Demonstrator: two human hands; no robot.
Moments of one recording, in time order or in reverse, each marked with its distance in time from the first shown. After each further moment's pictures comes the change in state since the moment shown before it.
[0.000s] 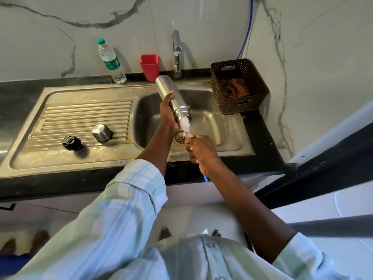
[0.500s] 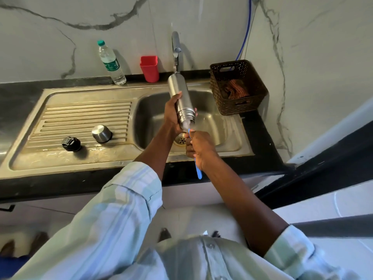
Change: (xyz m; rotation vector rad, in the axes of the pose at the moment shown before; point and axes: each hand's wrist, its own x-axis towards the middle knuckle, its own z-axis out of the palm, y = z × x) left_hand -0.003 -0.008 0.006 0.045 -0.055 0.009; right_hand 0.000 -0.012 0.010 0.177 0.010 0.035
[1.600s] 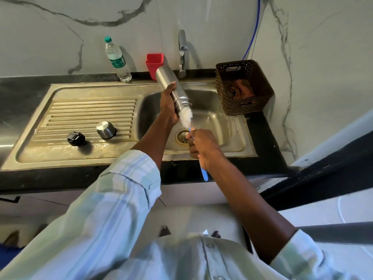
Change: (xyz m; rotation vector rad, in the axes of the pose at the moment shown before) left_hand 0.014 0.026 -0.009 0.124 0.141 0.073; right_hand -0.011 -0.007 0.002 -0.170 -0.008 -0.020
